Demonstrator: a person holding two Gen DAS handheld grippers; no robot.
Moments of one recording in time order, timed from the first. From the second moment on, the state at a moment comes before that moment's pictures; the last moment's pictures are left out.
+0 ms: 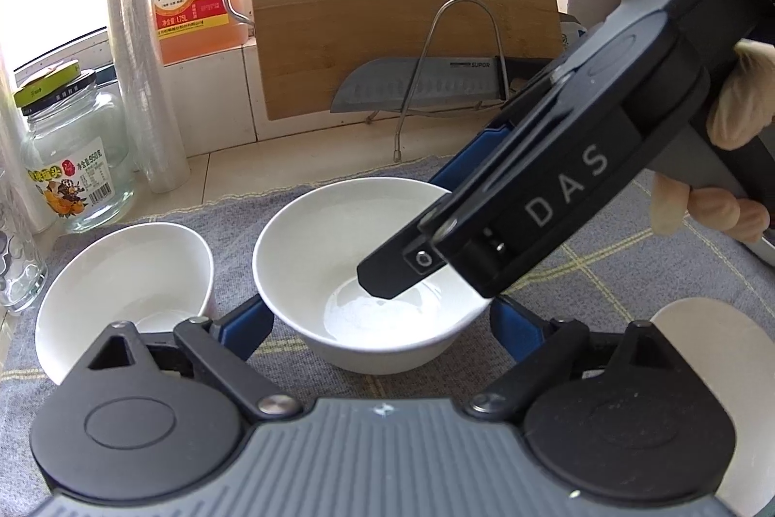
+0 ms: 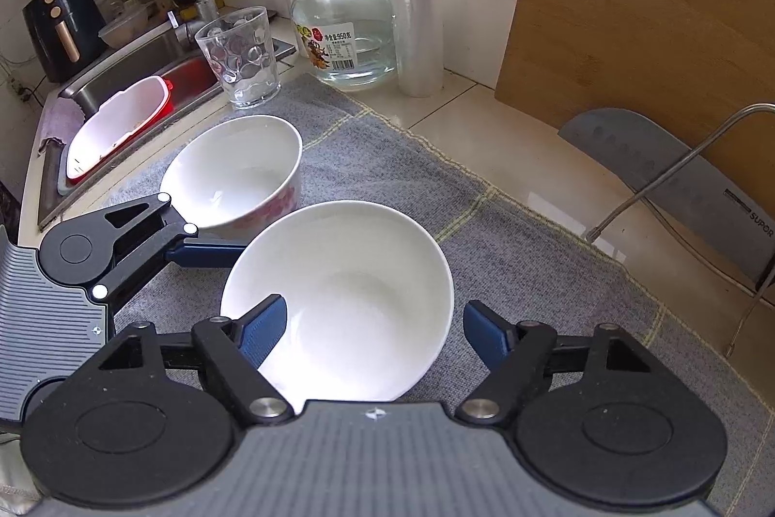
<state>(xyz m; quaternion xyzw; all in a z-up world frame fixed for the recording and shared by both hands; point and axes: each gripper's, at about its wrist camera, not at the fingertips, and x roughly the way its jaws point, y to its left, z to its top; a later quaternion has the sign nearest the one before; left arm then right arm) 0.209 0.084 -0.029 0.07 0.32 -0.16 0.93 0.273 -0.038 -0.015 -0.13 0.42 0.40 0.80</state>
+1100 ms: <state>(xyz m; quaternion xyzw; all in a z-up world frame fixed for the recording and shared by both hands) 0.201 0.082 -0.014 0.07 0.33 -0.18 0.92 0.272 -0.042 -0.004 -0.09 0.44 0.41 0.79</state>
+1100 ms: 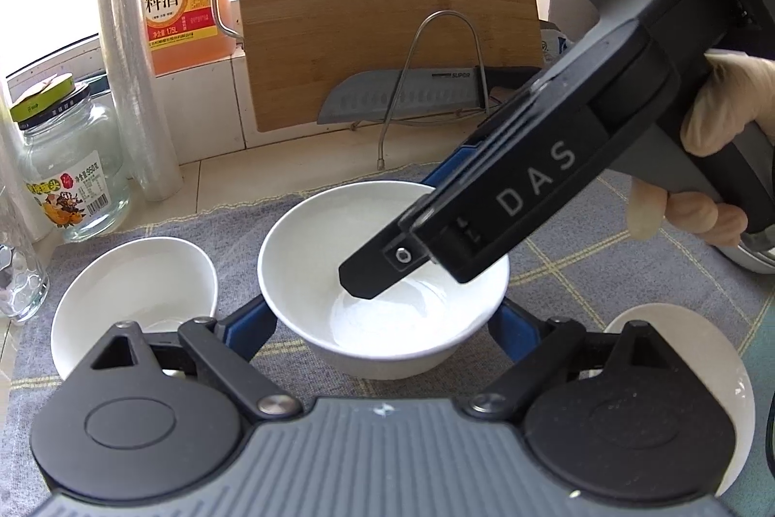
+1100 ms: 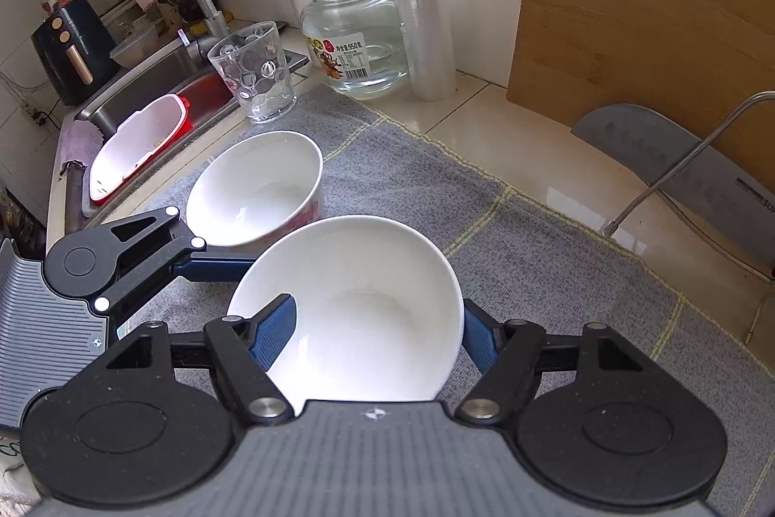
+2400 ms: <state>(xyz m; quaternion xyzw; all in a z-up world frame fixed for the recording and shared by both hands) 0.108 0.035 0.017 0.10 0.31 -0.28 0.90 0.145 -0.127 0.031 -0.04 0.42 0.35 0.84</state>
